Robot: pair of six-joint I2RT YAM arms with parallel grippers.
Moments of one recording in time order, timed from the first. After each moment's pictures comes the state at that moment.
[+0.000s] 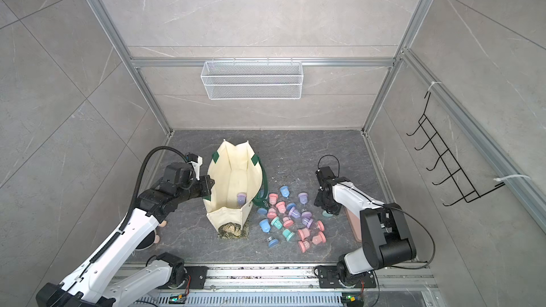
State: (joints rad) left arm -0.39 0.98 0.90 -0.66 0.09 -0.46; right arm 0.21 1.51 0.81 -0.72 0.13 0.66
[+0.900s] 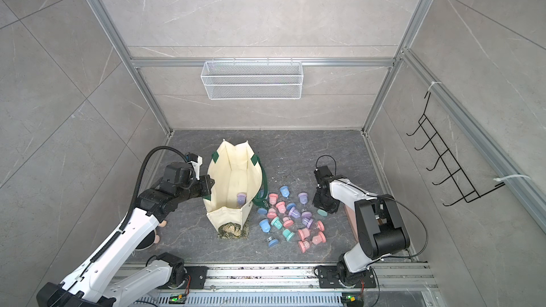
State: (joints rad) left arm -0.38 0.99 0.90 -0.65 0.10 -0.46; right arm 0.21 1.58 0.84 -0.73 0.10 0.63
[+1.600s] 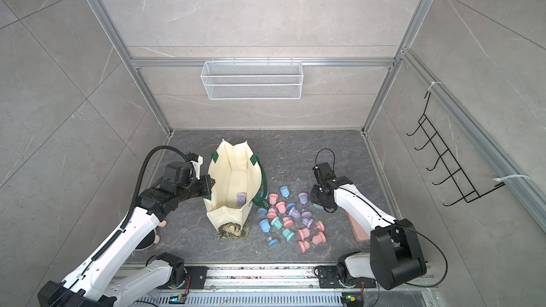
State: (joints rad) left arm -0.37 1.00 0.90 -0.65 0.12 -0.45; right arm 0.34 1.34 0.91 -0.78 0.08 0.61
